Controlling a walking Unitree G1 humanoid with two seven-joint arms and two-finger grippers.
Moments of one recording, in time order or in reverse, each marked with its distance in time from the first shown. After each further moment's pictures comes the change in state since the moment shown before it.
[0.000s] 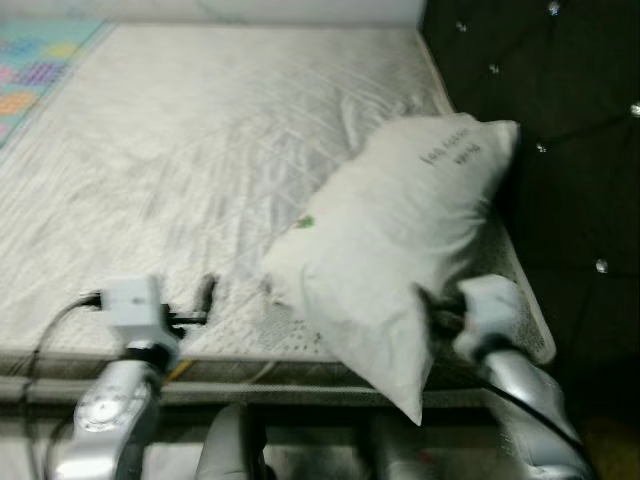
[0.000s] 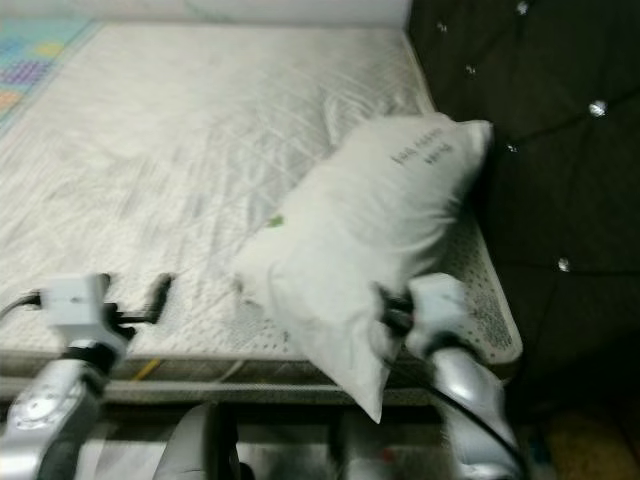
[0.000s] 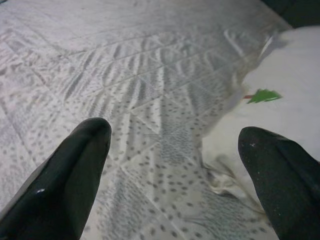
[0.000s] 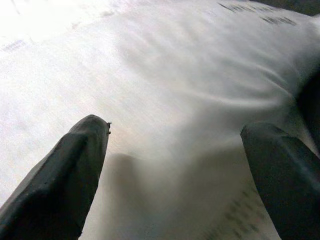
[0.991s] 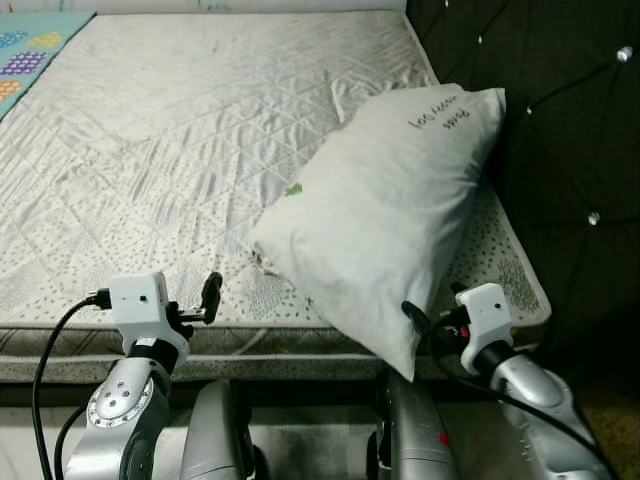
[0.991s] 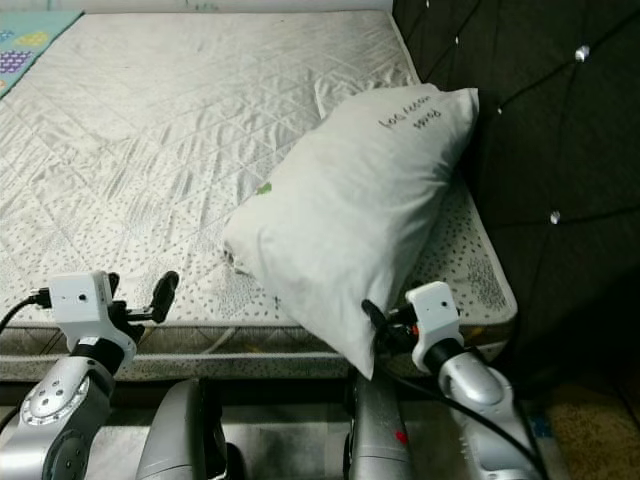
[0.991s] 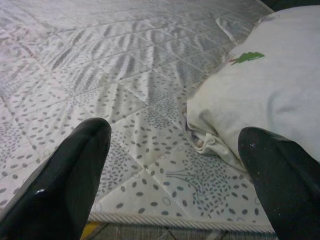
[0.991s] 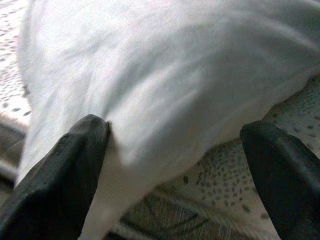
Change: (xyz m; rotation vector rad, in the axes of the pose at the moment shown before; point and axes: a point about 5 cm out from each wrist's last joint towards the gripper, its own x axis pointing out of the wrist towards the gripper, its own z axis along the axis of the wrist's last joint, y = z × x) left arm 0.003 -0.005 0.000 -0.024 0.008 0.005; right arm -0.012 -0.010 -0.009 0.012 0.096 0.212
